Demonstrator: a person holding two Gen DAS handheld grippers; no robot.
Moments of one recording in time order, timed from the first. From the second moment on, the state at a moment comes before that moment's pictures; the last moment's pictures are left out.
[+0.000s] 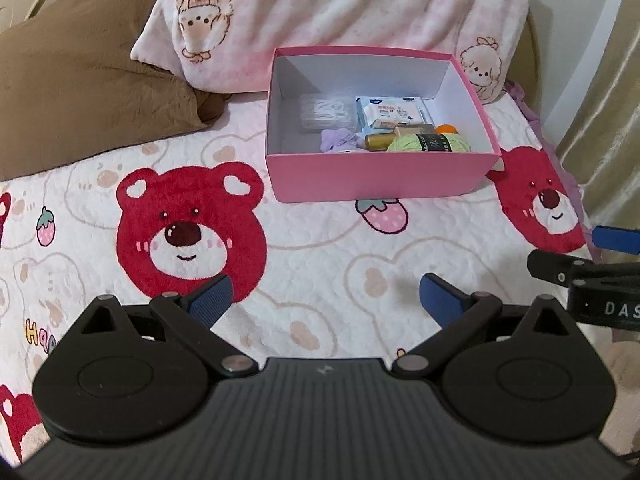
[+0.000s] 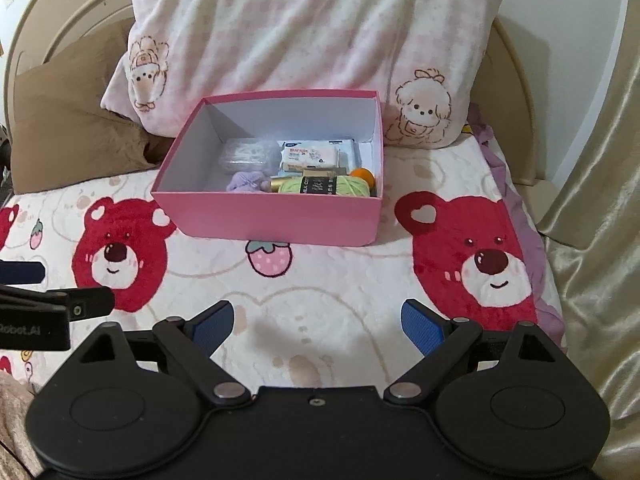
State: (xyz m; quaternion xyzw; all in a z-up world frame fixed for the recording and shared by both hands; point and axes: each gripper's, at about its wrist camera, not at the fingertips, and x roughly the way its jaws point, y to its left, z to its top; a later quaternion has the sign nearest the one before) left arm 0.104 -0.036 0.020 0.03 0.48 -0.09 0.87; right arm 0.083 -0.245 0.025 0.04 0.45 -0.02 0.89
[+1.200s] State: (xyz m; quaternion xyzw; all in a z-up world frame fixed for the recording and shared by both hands) left arm 0.103 -0.024 0.024 0.01 0.49 -0.08 0.87; right arm 0.081 -0.245 0.028 0.04 0.46 -0.03 0.89
